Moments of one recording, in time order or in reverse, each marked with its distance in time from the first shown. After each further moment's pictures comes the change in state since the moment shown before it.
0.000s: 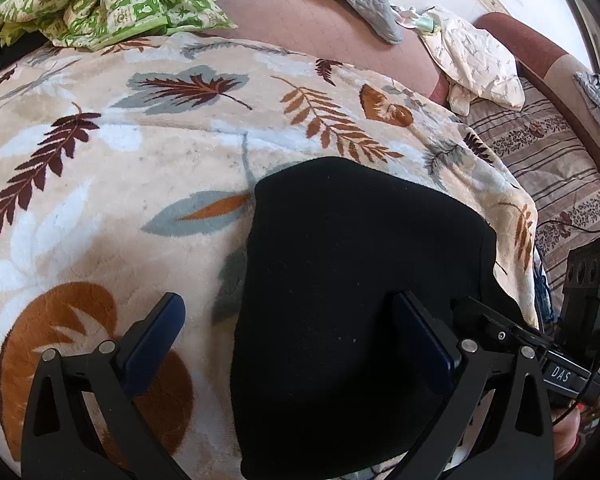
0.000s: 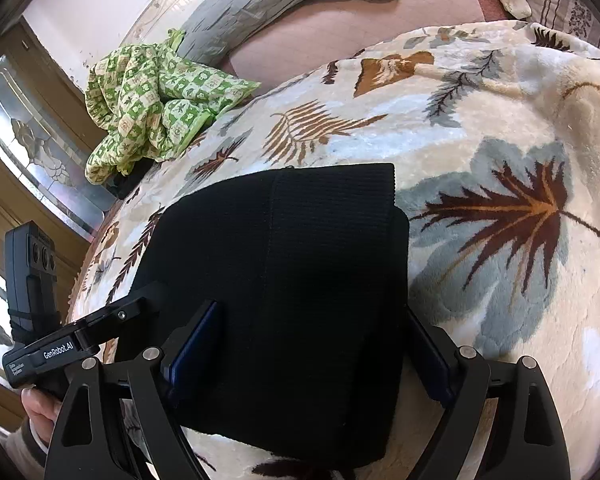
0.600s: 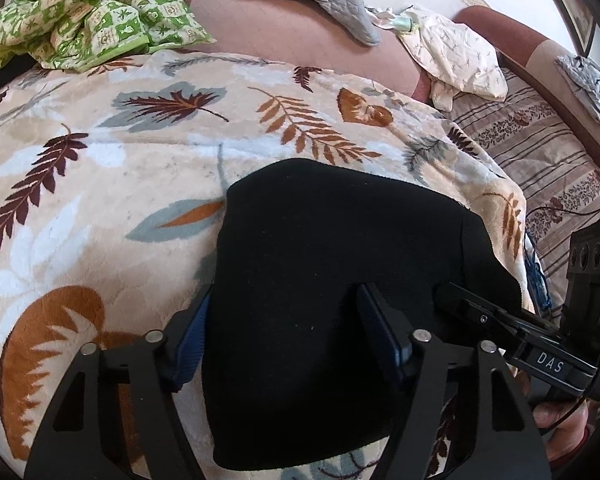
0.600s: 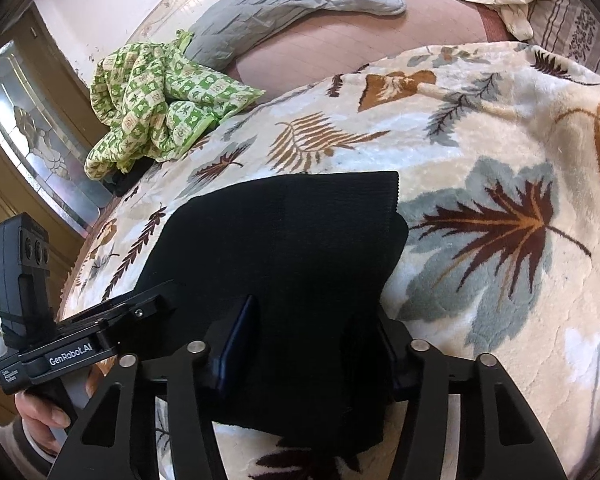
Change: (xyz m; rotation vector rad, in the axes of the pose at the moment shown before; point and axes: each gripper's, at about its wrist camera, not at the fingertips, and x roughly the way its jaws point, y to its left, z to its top) left arm -0.010 -0.018 -0.005 0.061 -0.039 -0.011; right arm -0.017 0.011 -0.004 -0.045 -0.035 -0.027
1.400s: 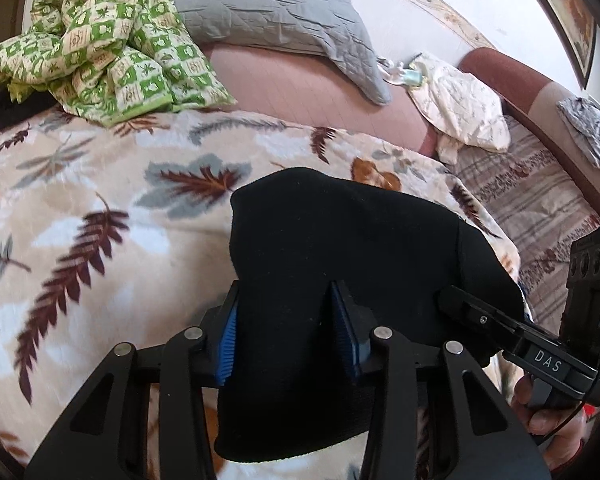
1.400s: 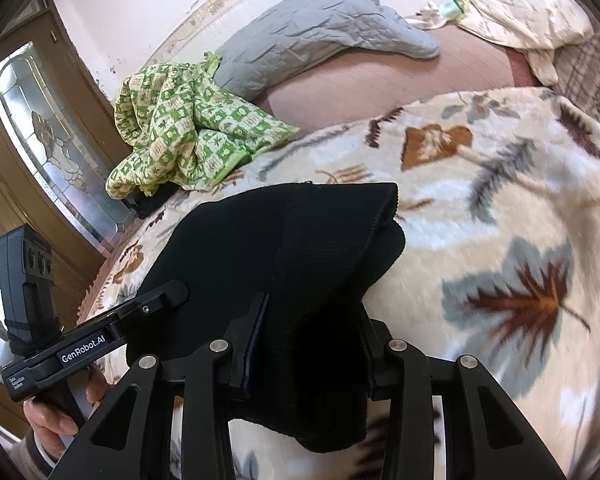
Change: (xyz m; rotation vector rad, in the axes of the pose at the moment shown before) left arm -0.039 0.024 0.060 -0.021 -0.127 0.030; right arm -0.011 0.055 0.057 -0.053 -0.077 0.033
